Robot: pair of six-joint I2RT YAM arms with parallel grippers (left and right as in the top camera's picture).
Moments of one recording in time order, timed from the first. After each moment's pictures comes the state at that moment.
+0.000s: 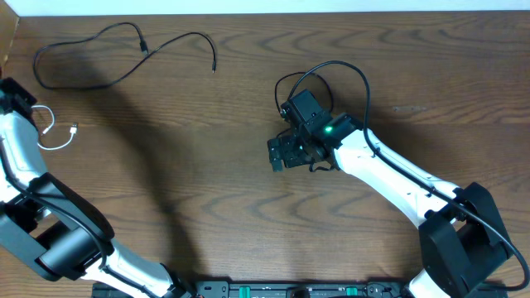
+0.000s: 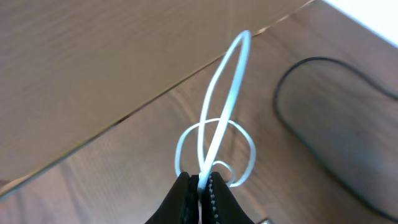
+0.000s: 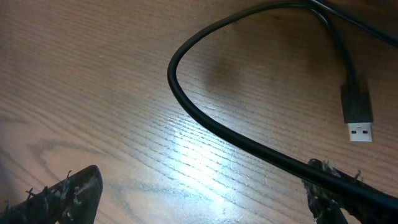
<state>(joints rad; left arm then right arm) 0.68 1.90 1.56 -0.36 -0.23 -0.11 0.66 1.77 1.27 -0.69 -0.13 0.44</state>
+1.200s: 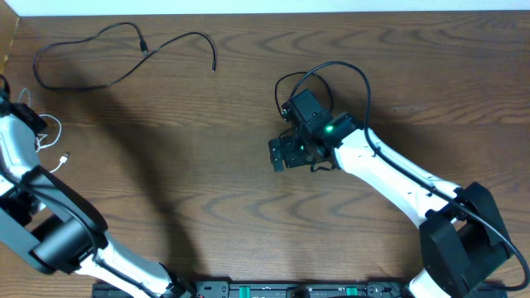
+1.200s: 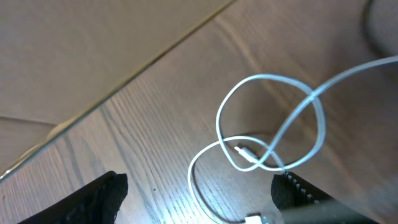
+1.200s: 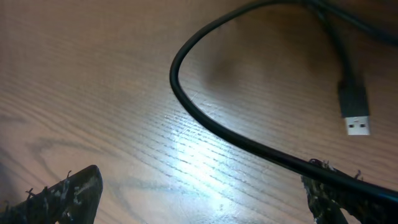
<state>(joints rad) 0.71 1.95 1.56 -0.53 -0.34 -0.06 0.64 1.77 1.27 -0.71 -0.14 0.44</state>
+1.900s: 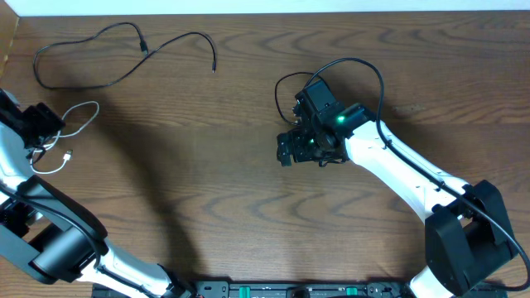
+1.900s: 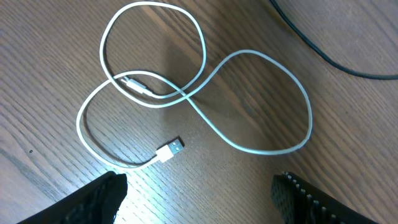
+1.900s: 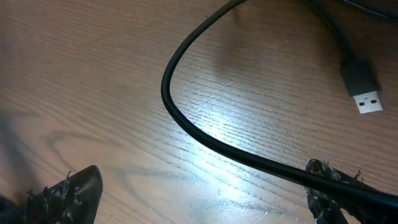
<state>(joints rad) 0.76 1.92 1.56 -0.74 0.16 -0.07 0.58 1.77 1.29 -0.77 -0.23 0.44</state>
